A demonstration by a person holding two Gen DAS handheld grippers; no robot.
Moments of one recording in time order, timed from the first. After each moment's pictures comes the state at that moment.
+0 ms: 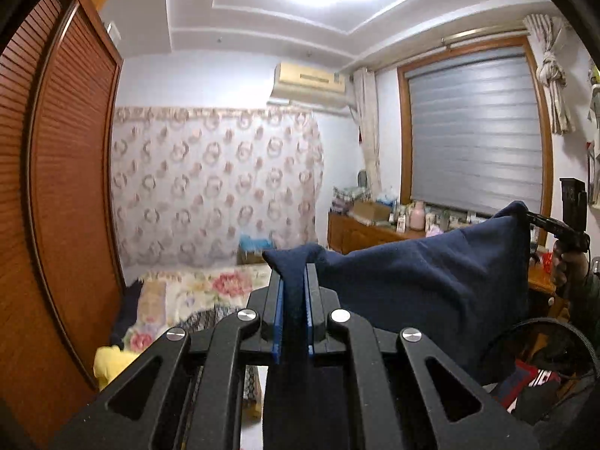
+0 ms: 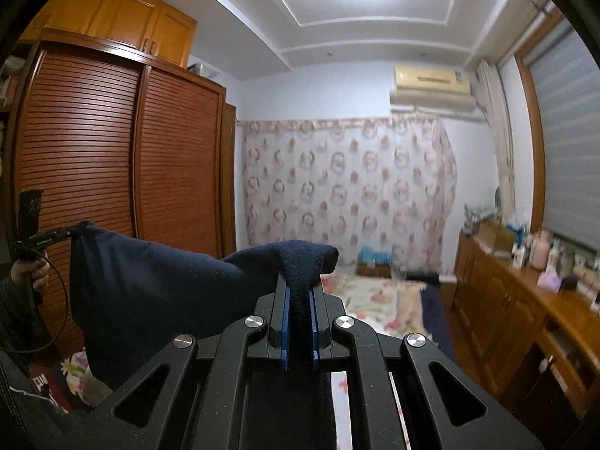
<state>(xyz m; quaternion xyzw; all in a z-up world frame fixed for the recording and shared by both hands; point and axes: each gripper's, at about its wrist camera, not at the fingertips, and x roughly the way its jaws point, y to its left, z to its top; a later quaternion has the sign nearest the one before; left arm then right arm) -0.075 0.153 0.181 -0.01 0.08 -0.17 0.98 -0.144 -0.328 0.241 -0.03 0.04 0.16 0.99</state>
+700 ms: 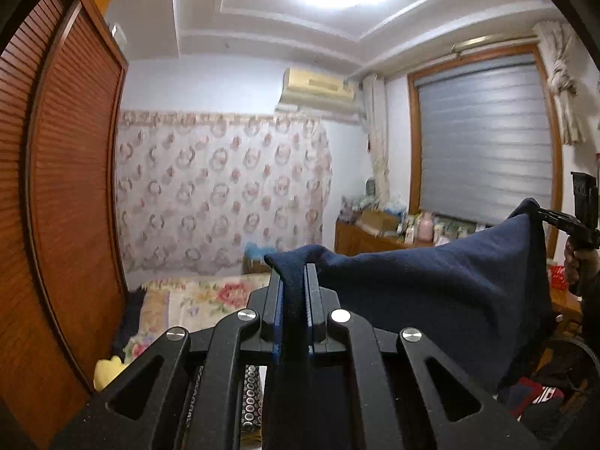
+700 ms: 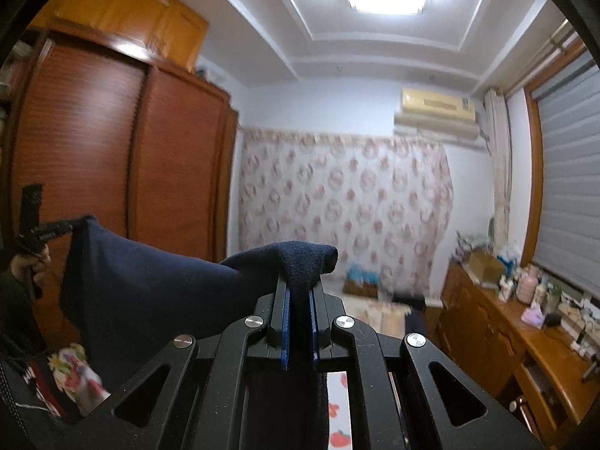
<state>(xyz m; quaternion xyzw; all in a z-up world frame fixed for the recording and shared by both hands) -0.007 0.141 0.171 -0.01 0.09 -0.15 0.98 -0.092 -0.299 0.216 -0.06 0.08 0.15 0.98</state>
